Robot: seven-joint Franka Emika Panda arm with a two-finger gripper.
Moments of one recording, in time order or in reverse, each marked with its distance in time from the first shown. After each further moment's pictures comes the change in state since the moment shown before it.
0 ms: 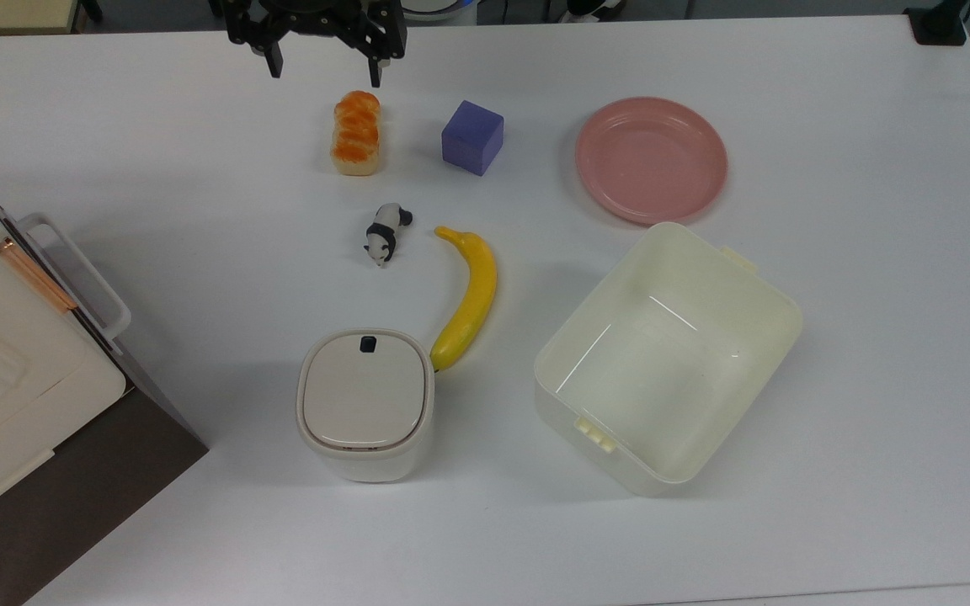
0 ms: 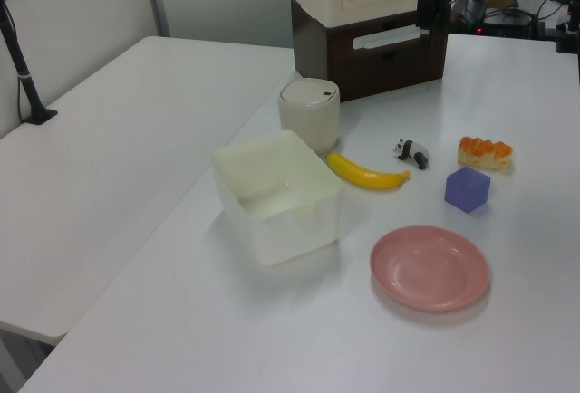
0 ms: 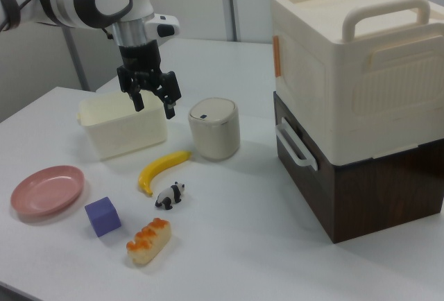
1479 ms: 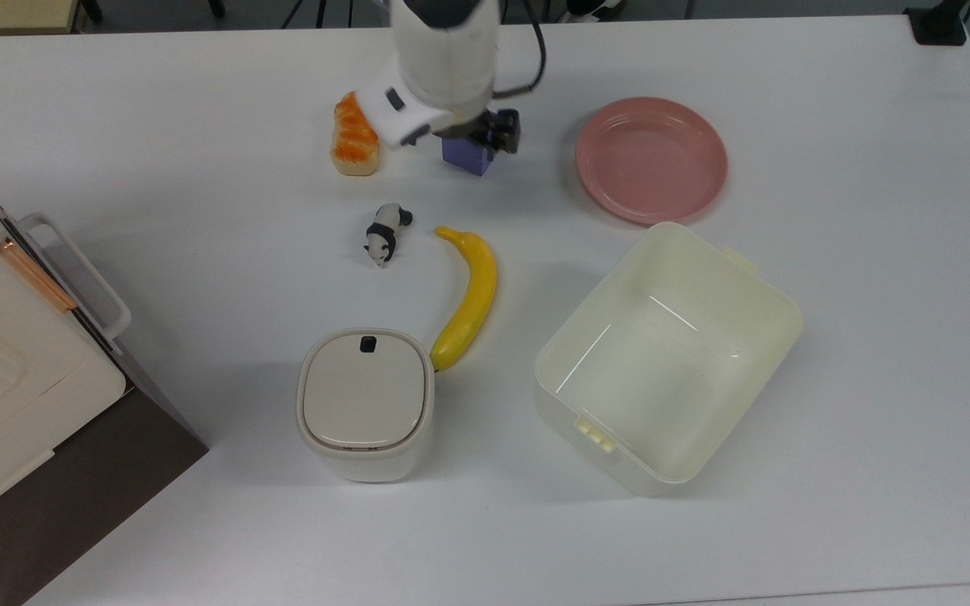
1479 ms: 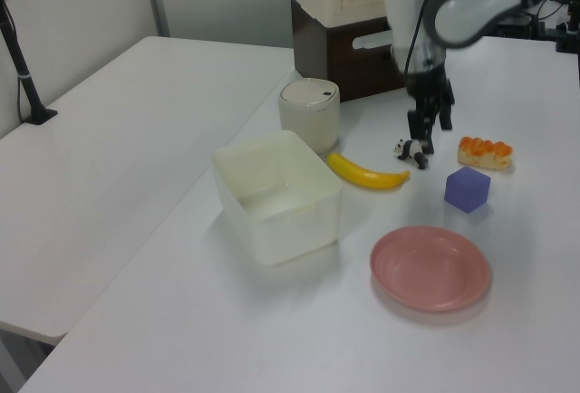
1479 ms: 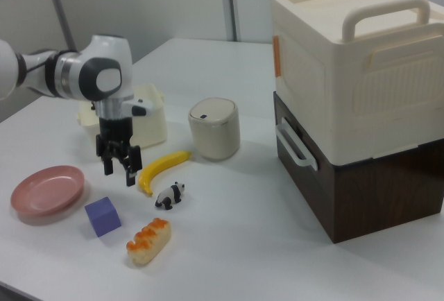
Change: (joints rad) arm 0.173 0.120 0.016 -0.277 0.056 0.137 0.300
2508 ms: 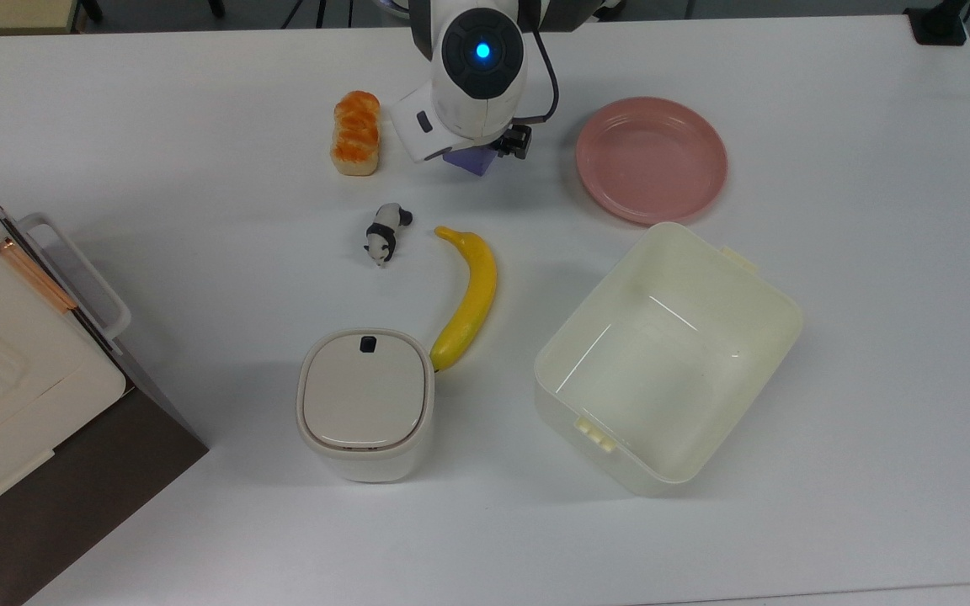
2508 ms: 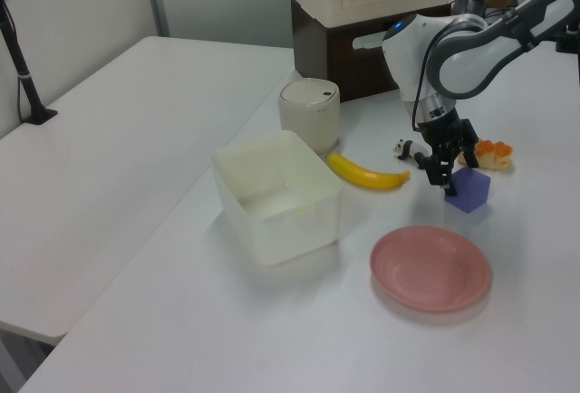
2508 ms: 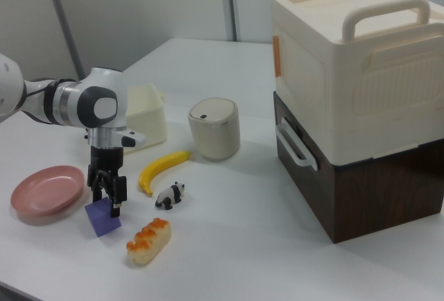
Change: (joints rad) arm 0.027 0.038 0.018 -0.118 0.000 -0.001 0.147
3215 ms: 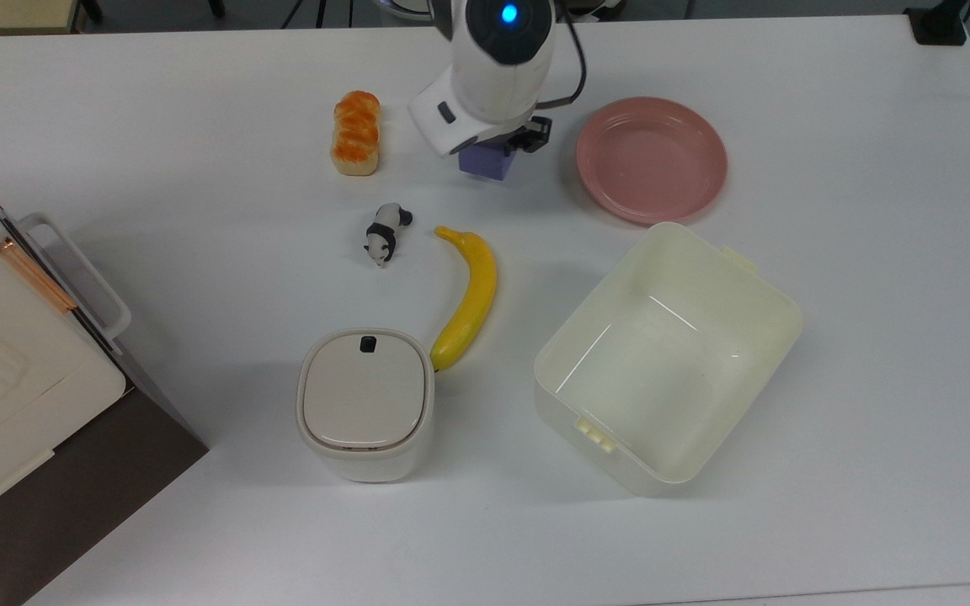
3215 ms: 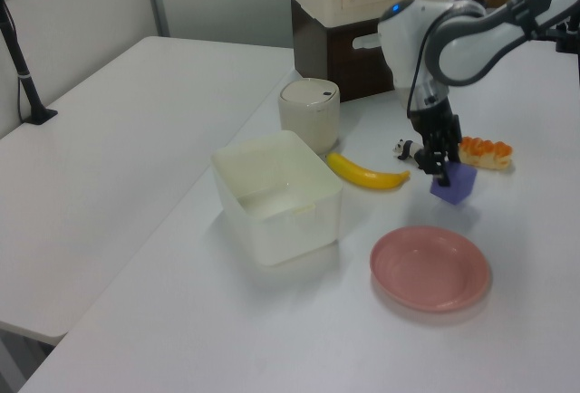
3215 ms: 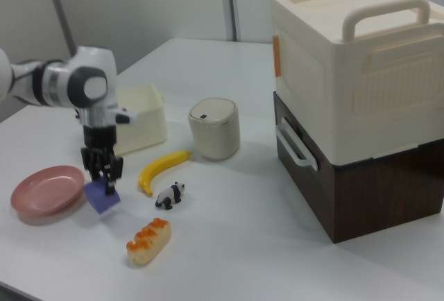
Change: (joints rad) arm 0.005 -0.023 0.035 0.080 -0.003 -0.004 -0.079
